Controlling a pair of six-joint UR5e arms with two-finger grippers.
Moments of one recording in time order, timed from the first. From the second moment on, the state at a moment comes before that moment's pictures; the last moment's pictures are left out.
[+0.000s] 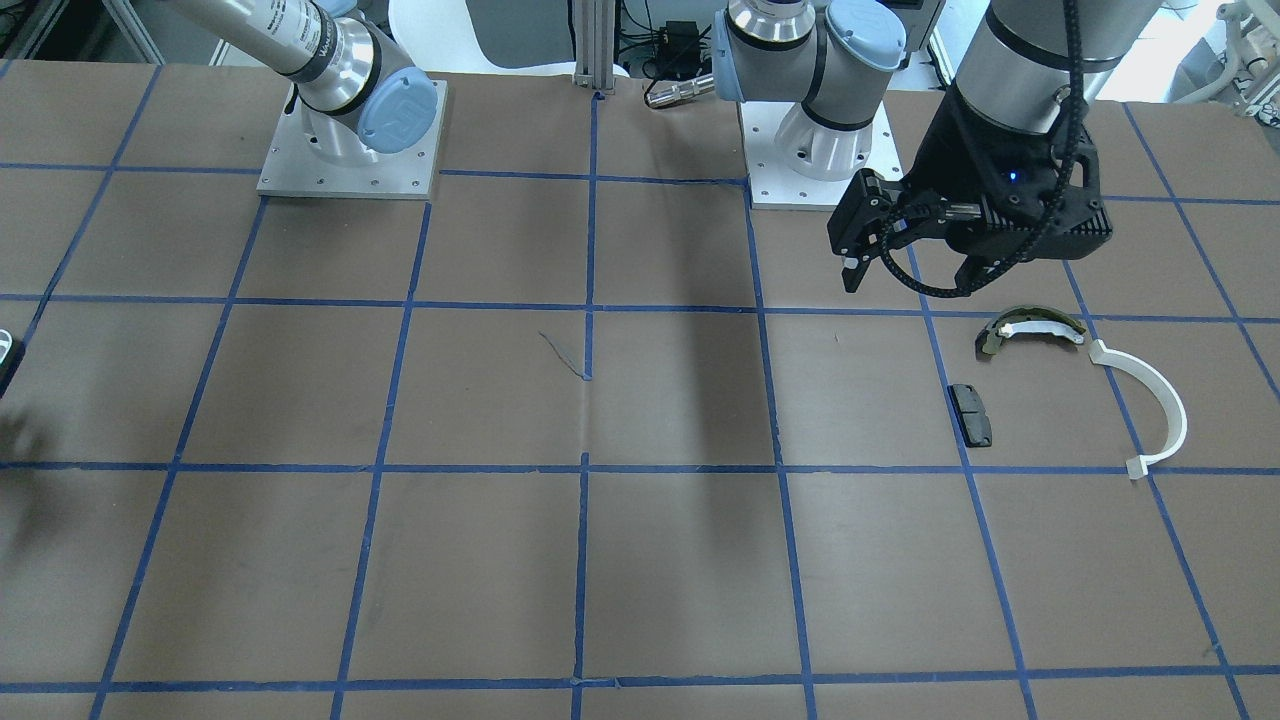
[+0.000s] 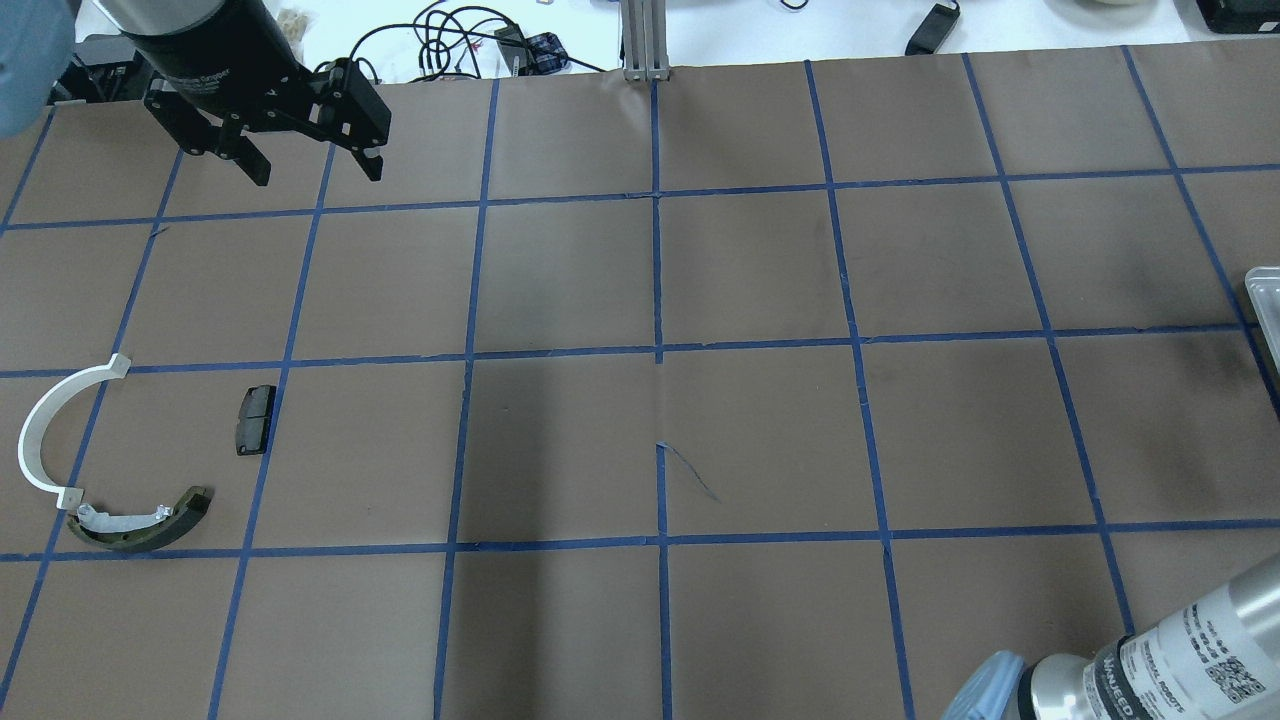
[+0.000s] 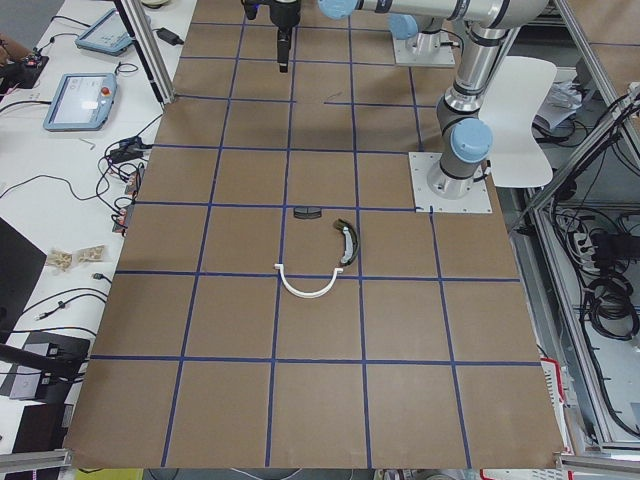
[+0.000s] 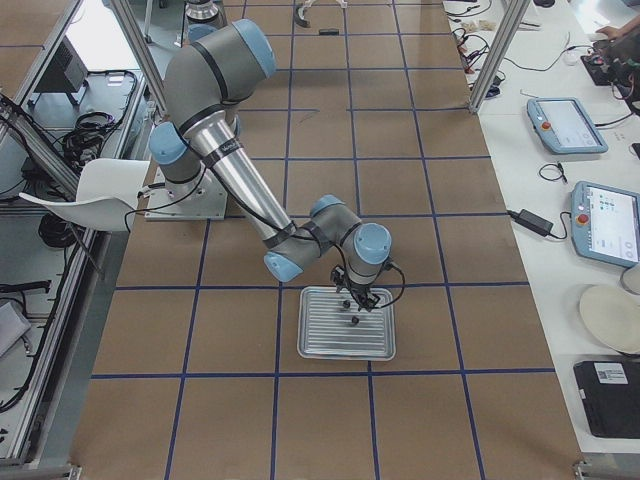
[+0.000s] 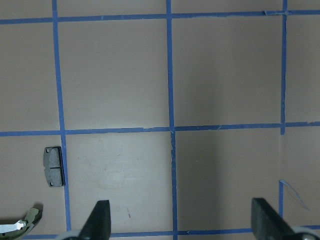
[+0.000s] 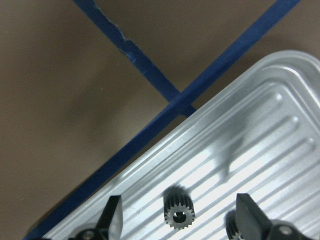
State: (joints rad) left arm -1.55 -1.64 -1.42 -1.58 1.56 0.04; right arm 0.73 -1.00 1.63 -2.19 -1.67 -1.66
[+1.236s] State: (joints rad) left arm -1.54 -1.64 -1.42 -1.58 1.56 0.04; right arm 0.73 -1.00 1.64 -2.18 -1.73 -1.64
